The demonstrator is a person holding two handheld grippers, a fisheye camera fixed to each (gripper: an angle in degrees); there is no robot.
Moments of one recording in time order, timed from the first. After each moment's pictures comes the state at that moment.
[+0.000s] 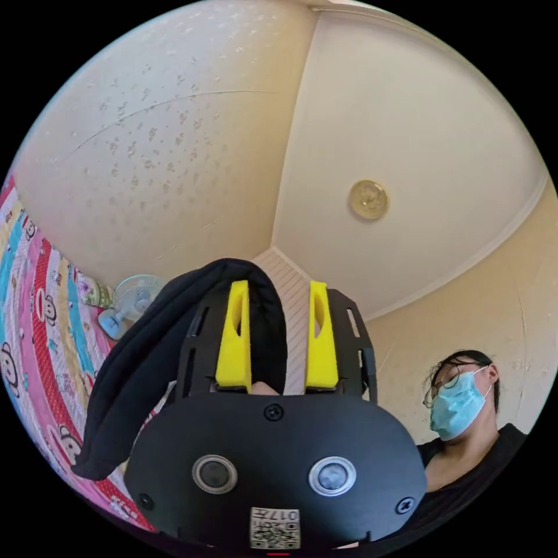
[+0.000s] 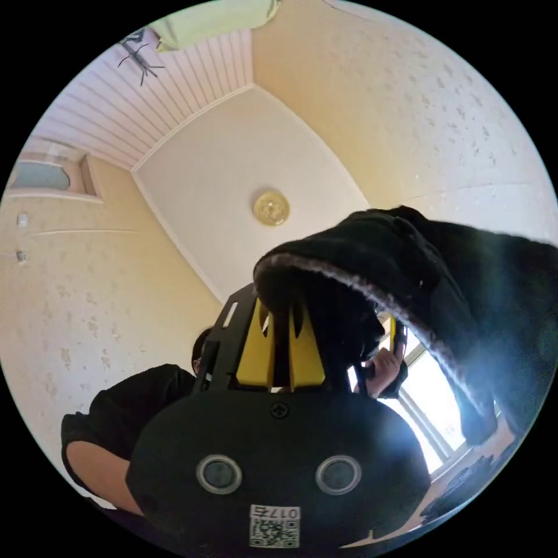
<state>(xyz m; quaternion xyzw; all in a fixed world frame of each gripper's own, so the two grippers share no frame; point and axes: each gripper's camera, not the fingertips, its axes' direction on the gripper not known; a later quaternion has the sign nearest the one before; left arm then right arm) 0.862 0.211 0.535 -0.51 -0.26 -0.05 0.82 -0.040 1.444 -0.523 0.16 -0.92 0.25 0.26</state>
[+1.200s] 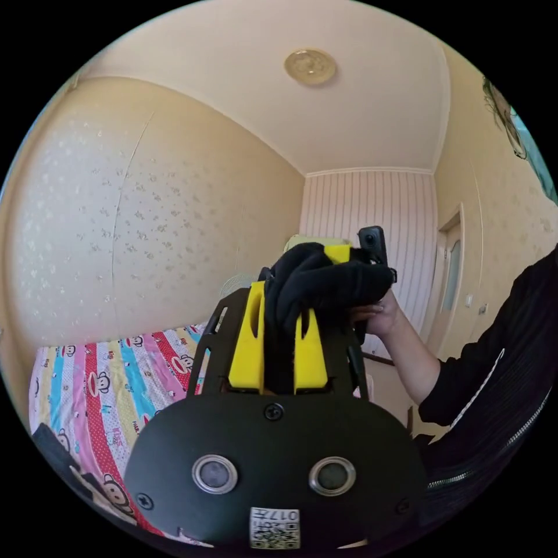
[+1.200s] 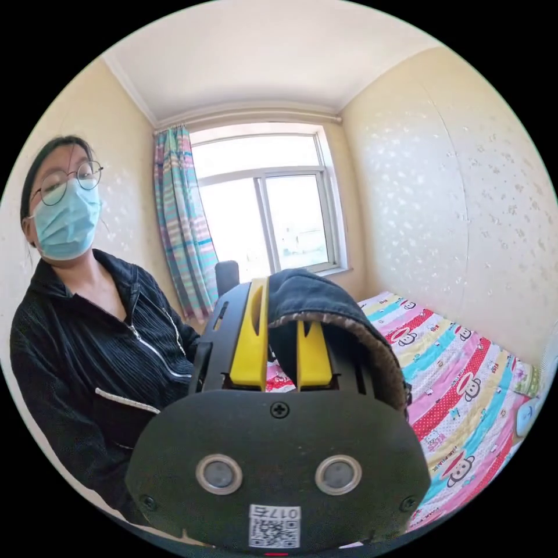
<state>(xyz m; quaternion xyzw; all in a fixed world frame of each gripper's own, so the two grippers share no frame) 1.086 0.382 0.377 -0.68 -0.27 0.35 0.59 -0.157 1.516 -0.762 0.01 -0.66 -0.36 0.66</state>
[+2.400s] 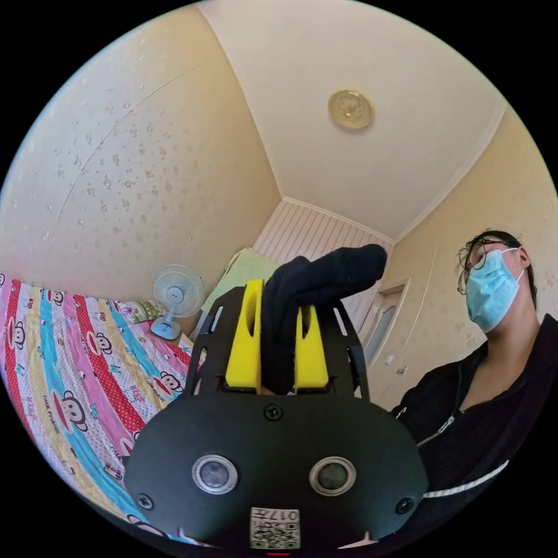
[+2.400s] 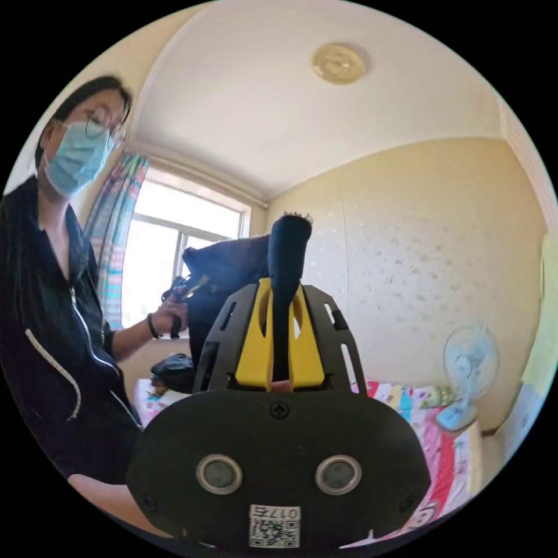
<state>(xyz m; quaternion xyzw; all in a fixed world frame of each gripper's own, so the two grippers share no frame) 1.032 0.327 0.288 -0.65 -0.24 0.12 0.71 0.002 1.746 -0.809 0.30 -0.50 -0.25 0.77</state>
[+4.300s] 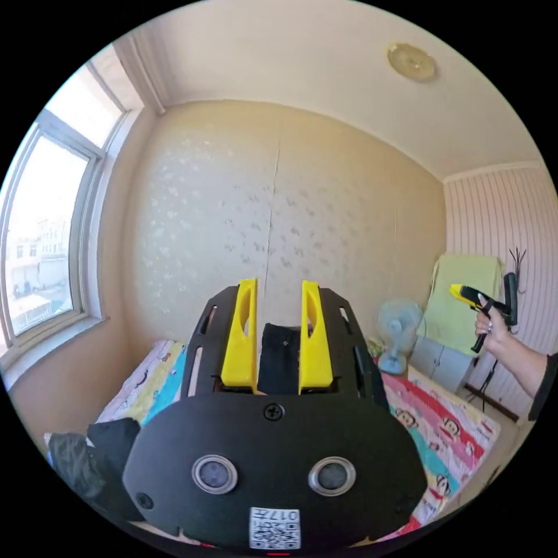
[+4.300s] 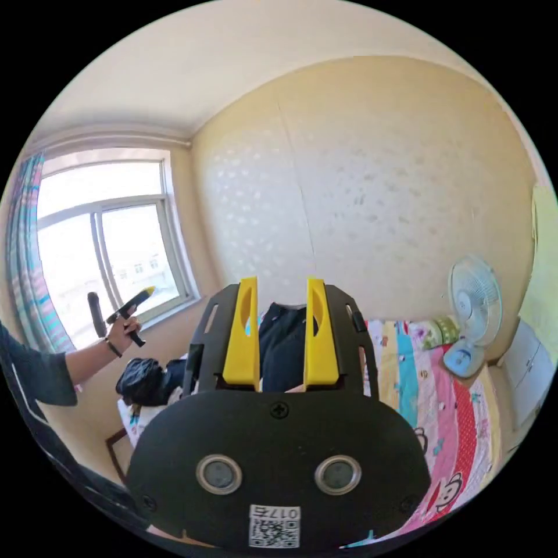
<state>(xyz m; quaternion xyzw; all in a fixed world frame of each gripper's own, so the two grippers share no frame) 0.913 0.150 0.266 -0.49 -0.47 0.55 0.49 -0.211 1.565 -0.669 0.10 -0.41 -0.21 0.88</state>
